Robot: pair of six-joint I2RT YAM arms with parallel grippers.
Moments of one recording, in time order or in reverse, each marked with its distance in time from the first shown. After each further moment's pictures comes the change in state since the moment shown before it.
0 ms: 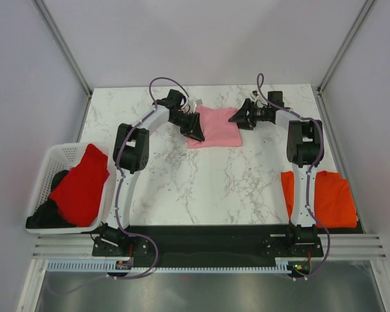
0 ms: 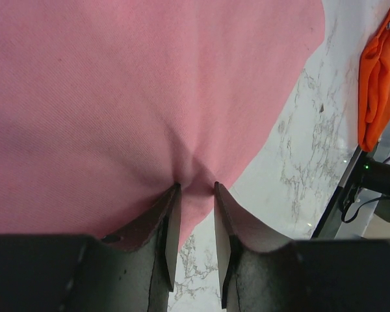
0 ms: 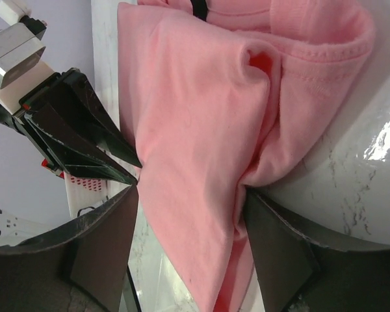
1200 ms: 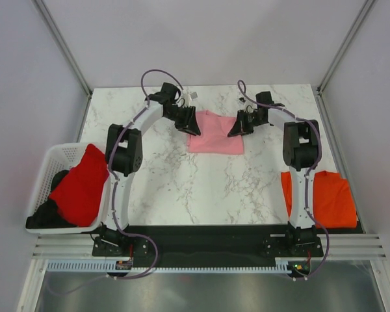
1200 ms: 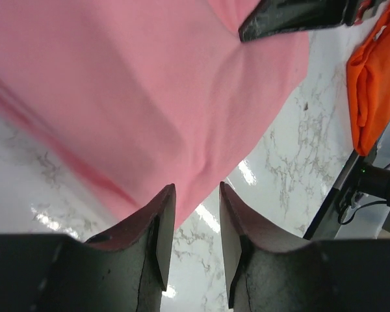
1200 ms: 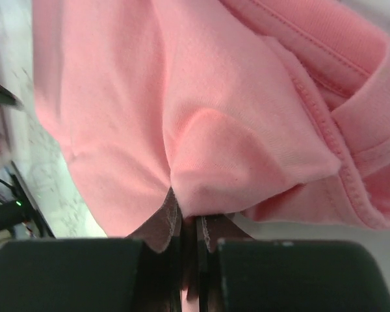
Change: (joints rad) left arm 0.019 -0.106 -0.049 -0.021 -0.054 0.002; right arm 0.089 -0.077 -0.005 -0.303 0.218 -0.332
